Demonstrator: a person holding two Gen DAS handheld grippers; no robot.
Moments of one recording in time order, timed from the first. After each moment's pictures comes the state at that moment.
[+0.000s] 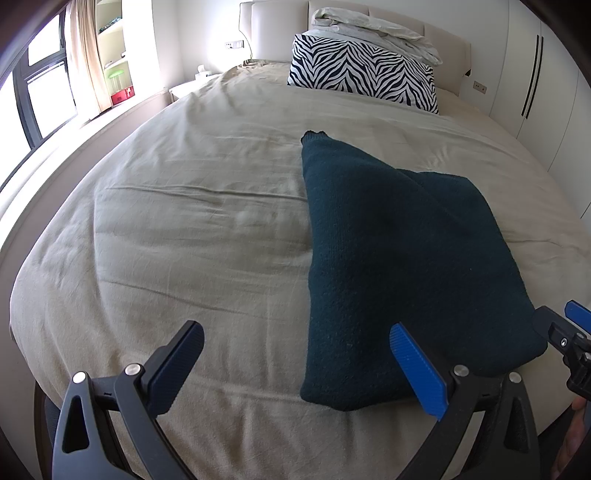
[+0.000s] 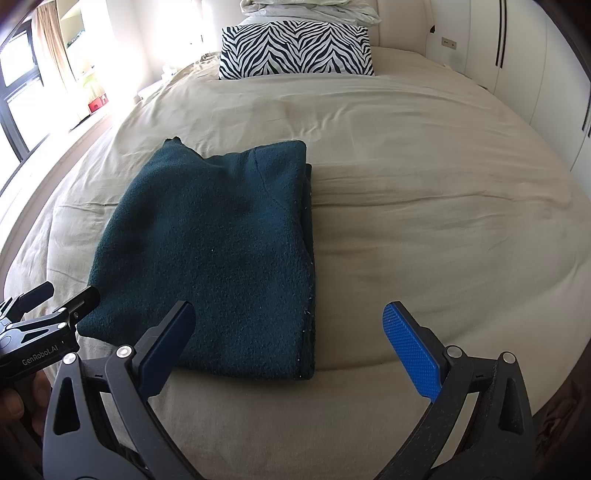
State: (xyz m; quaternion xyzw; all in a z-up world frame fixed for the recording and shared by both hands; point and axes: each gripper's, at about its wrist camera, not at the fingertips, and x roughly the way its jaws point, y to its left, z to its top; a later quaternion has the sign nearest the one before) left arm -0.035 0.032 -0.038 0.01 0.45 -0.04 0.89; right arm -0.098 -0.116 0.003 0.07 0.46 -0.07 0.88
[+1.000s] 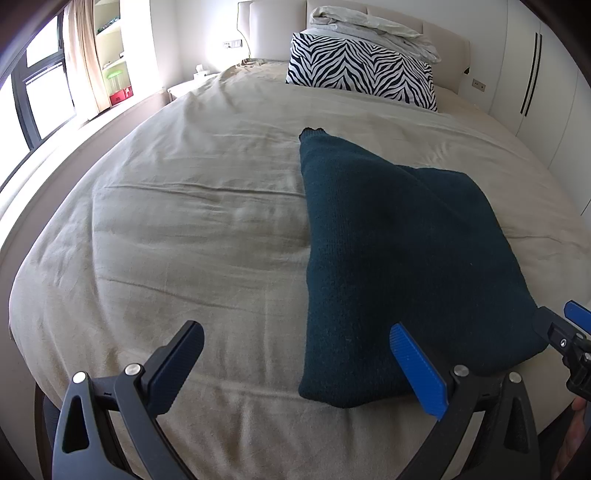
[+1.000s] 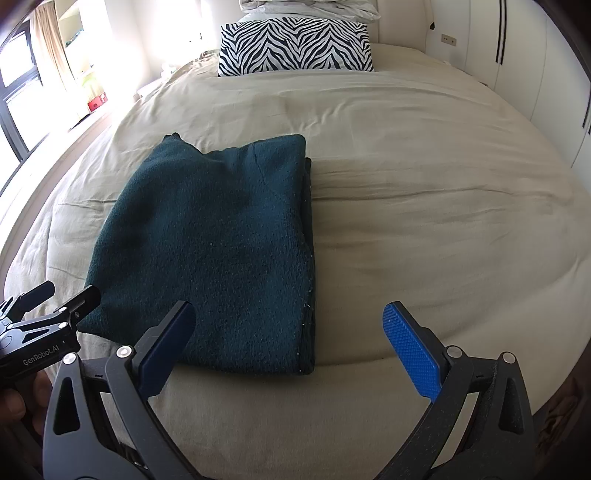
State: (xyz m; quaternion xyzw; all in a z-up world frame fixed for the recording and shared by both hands) left arm -0.036 0.032 -0.040 0.02 0.45 -0.04 0.89; right arm -0.099 -0.121 -0.003 0.07 0.46 -0.07 0.88
